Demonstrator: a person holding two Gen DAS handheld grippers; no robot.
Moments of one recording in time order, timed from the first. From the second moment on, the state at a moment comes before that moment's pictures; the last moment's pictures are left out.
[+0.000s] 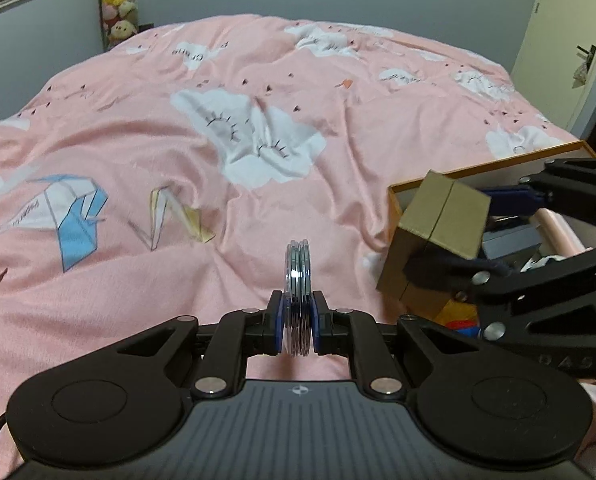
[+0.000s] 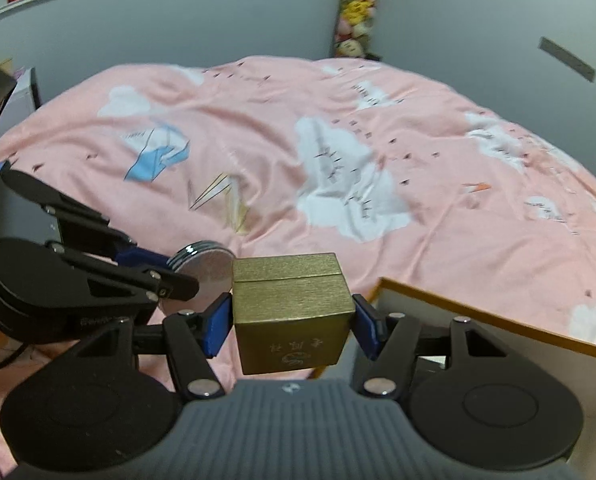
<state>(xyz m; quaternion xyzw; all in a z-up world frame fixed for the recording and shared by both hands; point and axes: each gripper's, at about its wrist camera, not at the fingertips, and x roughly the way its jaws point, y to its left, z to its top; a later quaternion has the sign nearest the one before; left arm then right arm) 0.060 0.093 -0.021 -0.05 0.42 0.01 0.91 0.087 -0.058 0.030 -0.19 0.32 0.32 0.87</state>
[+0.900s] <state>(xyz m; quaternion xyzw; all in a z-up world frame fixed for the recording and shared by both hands) 0.102 0.016 0.012 -0.01 0.36 -0.09 0.93 0.126 -0.206 0.056 -0.09 0.34 0.10 0.93</state>
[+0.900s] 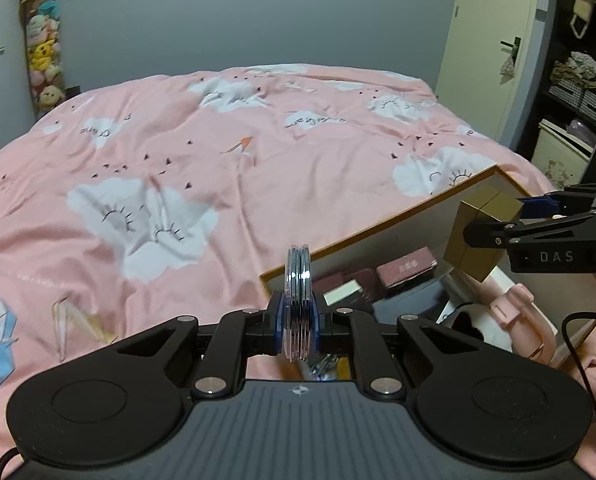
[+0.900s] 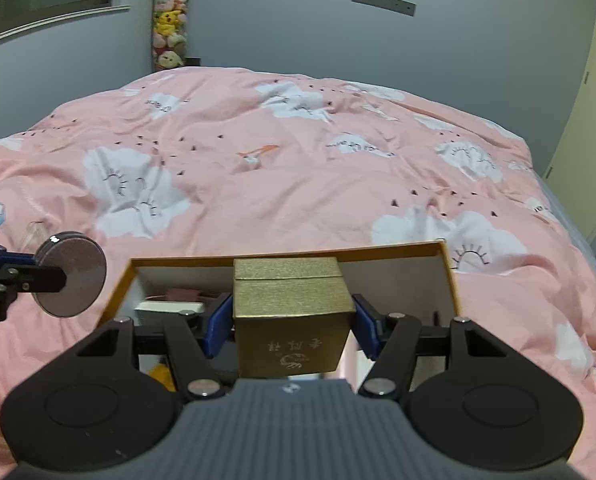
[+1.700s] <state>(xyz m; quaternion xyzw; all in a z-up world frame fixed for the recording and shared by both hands) 0.123 0.011 -0.004 -0.02 0.39 -0.11 0.92 0.184 -0.220 0.032 -0.04 0.39 0.07 0.92</state>
